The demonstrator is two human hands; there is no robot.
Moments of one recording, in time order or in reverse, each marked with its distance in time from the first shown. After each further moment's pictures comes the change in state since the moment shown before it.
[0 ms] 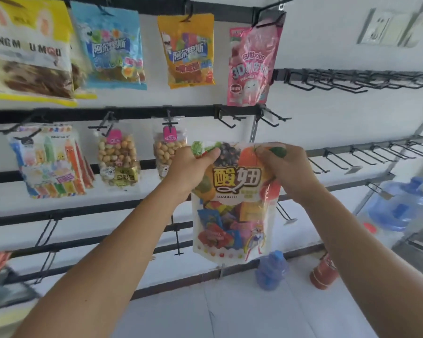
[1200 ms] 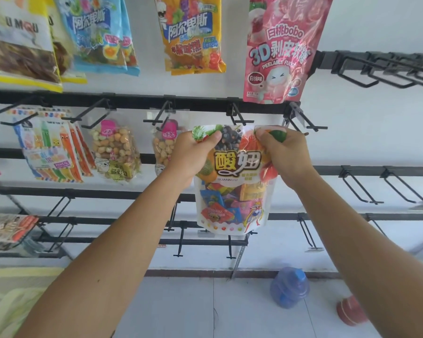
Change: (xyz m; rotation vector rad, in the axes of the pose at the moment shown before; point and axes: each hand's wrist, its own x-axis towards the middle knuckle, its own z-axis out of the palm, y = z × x) left_hand 0.102 -0.020 0.042 0.035 0.293 -0.046; right_hand 0.152 0.064 0.014 0.160 -0.177 -0.037
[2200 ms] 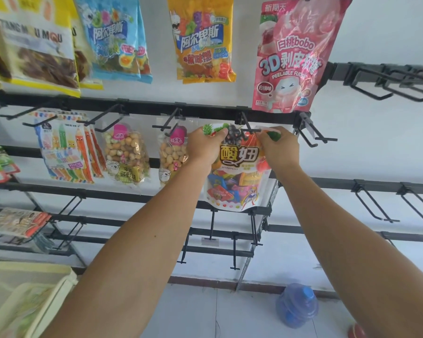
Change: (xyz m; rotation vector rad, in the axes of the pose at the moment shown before) left_hand 0.057 -0.010 0.027 0.017 0.282 -0.094; right_hand 0.056 0.027 0.025 -0.254 0.116 0.022
